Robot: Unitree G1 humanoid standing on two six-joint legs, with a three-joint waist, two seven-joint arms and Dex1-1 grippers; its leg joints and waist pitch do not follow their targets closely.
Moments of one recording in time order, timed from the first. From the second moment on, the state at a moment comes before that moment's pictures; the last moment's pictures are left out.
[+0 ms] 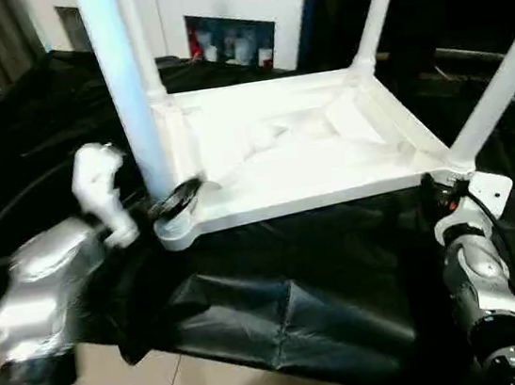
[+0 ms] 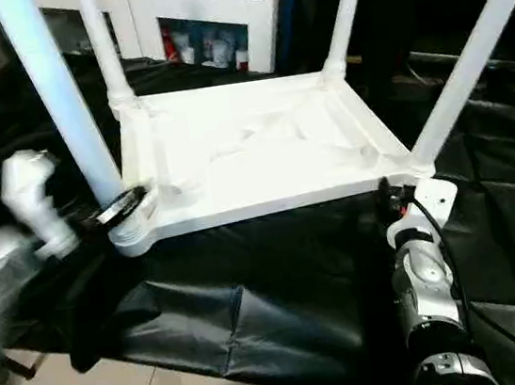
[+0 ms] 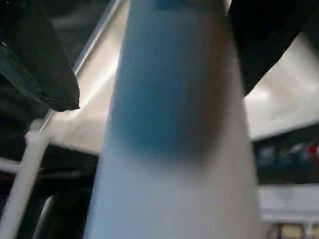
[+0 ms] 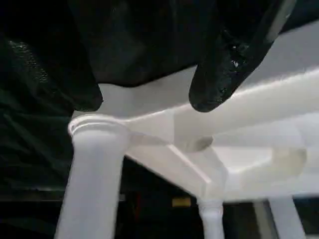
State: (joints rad) left arm -0.40 0.38 0.11 0.10 -0.35 0.31 -0.81; right arm -0.40 -0.19 -0.28 0.85 0.19 -0.31 -0.01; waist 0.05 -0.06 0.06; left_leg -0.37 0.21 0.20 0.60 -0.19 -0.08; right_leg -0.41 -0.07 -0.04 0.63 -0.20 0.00
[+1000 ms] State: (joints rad) left arm -0.59 0.14 -0.22 0.03 -0.60 0.56 -1.12; right arm -0.69 -0.11 -0.12 1.15 0.06 -0.13 0.12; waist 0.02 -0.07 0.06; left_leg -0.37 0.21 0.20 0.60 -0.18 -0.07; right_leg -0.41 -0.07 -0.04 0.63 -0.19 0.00
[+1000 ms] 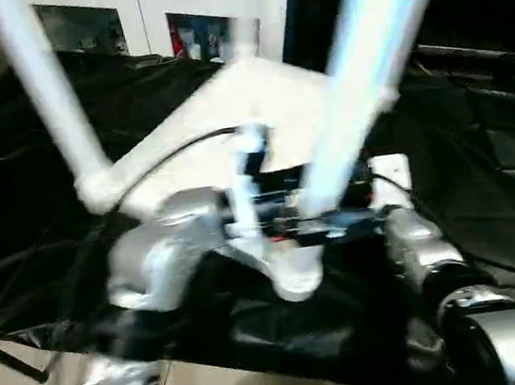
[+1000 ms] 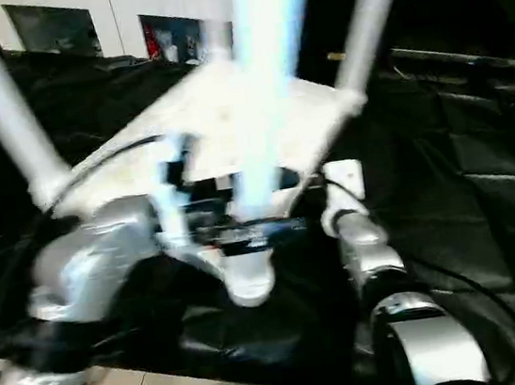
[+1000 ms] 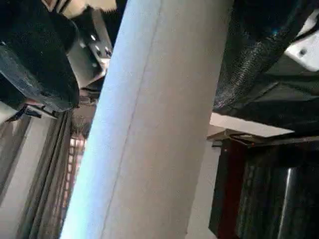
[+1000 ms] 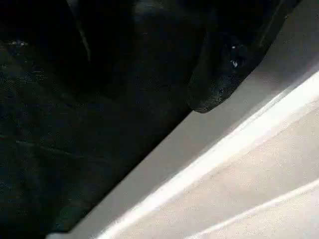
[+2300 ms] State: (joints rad) left arm -0.67 0.22 -0.27 0.47 -0.18 0.15 -0.89; right arm -0.62 -0.30 -0.15 1.04 0.09 -0.20 0.46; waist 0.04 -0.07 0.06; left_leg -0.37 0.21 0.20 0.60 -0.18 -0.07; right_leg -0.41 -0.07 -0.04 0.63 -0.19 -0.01
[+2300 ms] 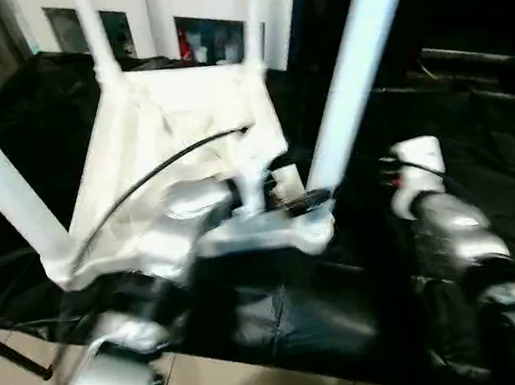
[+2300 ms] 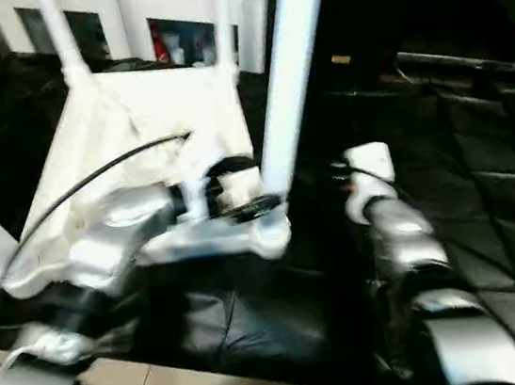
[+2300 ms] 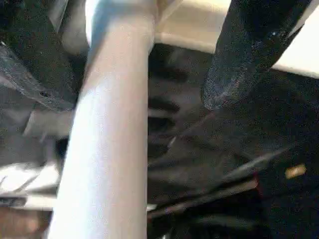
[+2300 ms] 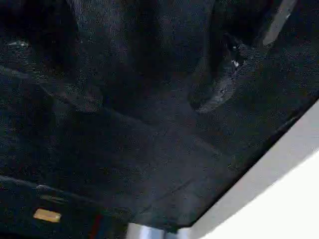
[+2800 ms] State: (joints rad) left arm -0.68 0.35 -0.37 0.62 -0.03 0.08 -1.04; right arm -0.34 -0.53 0.00 0.55 0.16 -0.08 1.05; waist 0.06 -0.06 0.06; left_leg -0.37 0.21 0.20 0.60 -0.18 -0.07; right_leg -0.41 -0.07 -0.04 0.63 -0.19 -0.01
